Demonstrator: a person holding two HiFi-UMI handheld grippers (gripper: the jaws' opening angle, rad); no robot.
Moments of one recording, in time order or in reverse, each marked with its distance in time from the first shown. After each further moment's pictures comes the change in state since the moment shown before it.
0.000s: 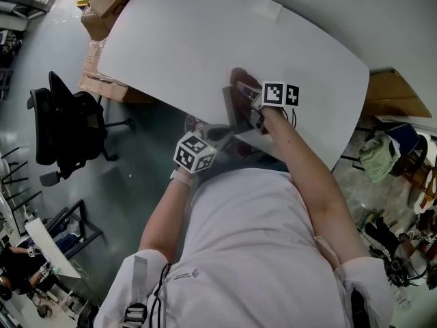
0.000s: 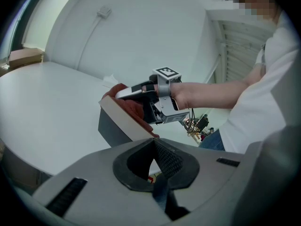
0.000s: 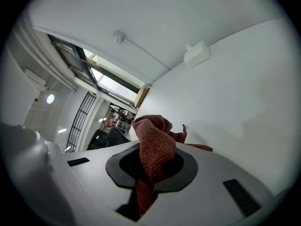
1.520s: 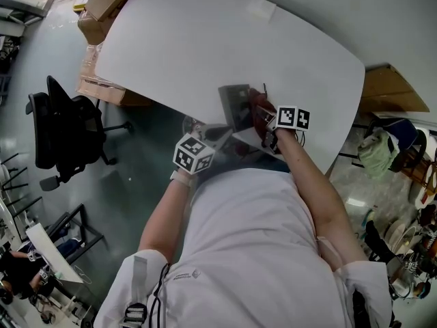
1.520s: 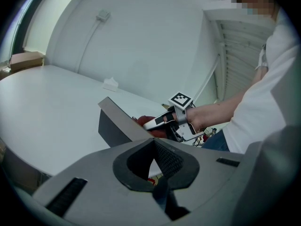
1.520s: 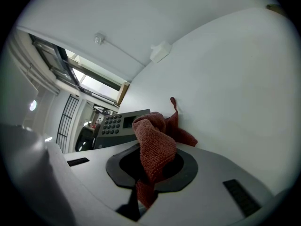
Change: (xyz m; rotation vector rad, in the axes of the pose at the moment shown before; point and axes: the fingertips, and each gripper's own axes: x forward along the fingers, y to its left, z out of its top) left arm 0.002 -0.001 0.001 0.021 -0.027 0.019; right arm -0.068 -0.086 -0.074 0.118 0.031 -0.181
